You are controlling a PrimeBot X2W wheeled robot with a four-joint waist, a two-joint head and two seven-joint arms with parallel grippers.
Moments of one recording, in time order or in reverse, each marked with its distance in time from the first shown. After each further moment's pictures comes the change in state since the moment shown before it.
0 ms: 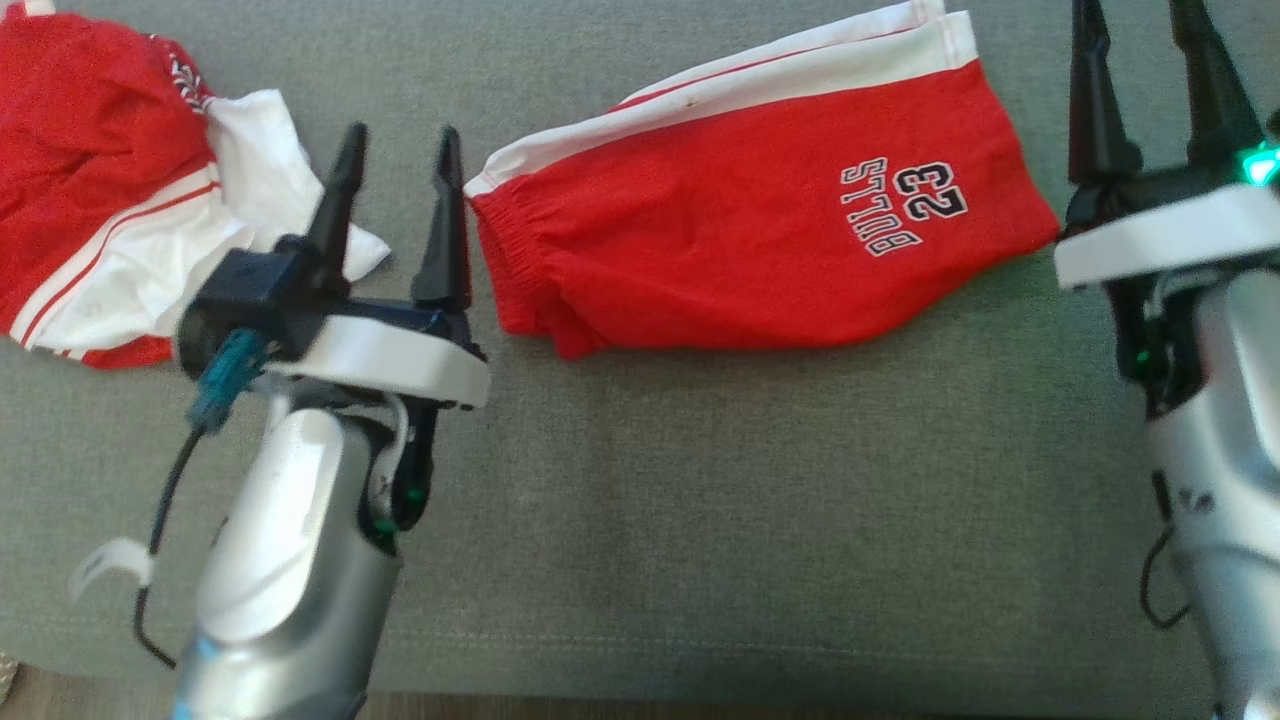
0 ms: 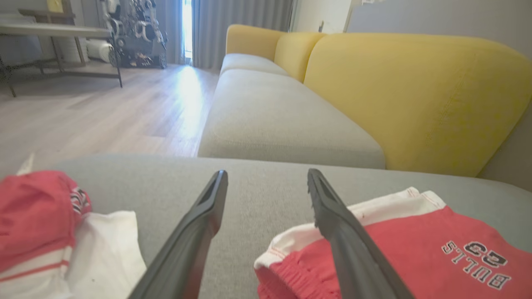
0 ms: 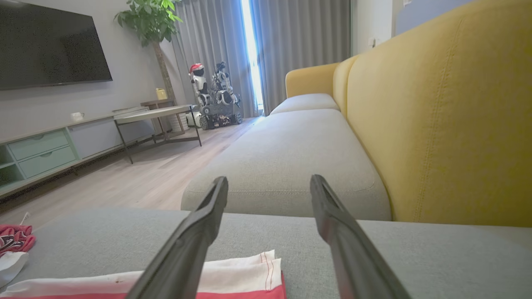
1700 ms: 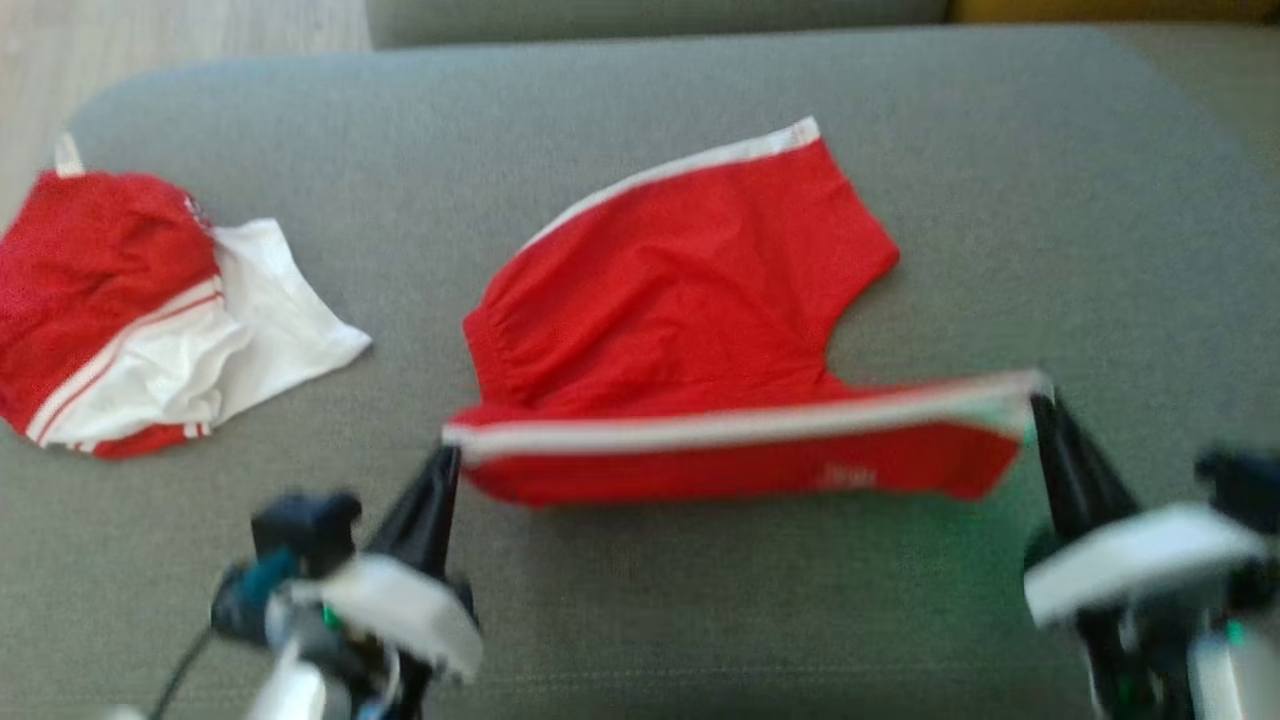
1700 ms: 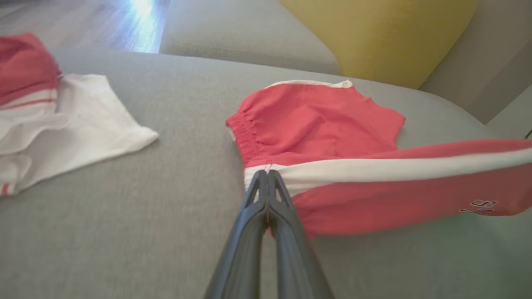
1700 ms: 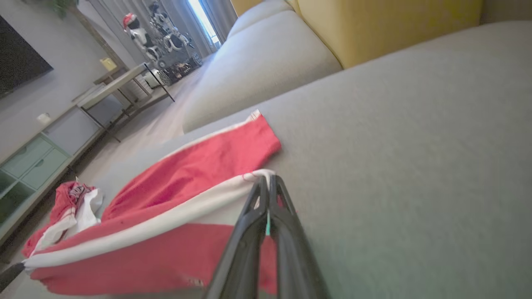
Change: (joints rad) left arm 0.530 0.049 0.016 -0.217 -0.028 -0.053 0.246; right arm 0.772 0.232 -0.234 -0.525 0.082 0.000 0.463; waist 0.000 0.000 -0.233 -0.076
